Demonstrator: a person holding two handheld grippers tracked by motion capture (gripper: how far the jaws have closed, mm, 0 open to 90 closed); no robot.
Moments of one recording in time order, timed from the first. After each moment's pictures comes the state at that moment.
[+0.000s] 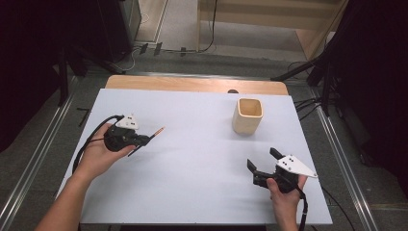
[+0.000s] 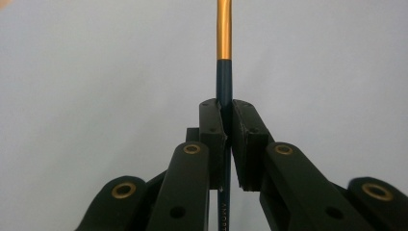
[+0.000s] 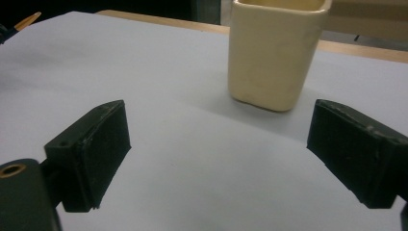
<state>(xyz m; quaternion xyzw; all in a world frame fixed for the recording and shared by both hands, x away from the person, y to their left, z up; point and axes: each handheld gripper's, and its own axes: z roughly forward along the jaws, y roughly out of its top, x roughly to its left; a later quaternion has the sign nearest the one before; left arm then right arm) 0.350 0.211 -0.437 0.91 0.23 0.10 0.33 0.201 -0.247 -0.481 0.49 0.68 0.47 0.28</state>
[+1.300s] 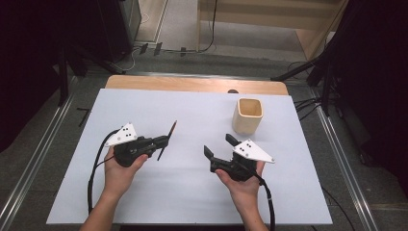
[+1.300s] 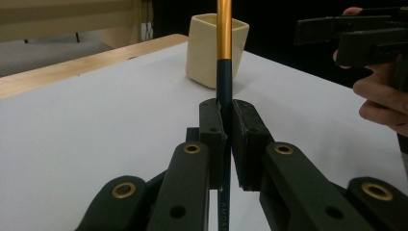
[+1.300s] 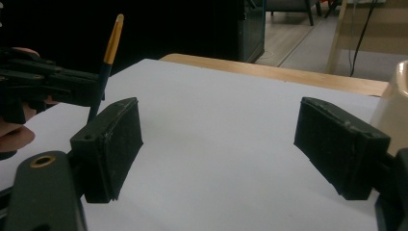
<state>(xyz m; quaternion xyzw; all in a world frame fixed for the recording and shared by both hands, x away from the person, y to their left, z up) 0.302 0.184 -0.440 0.78 0.24 0.09 0.57 0.227 -0.136 -0.437 0.45 0.67 0.54 0.24</state>
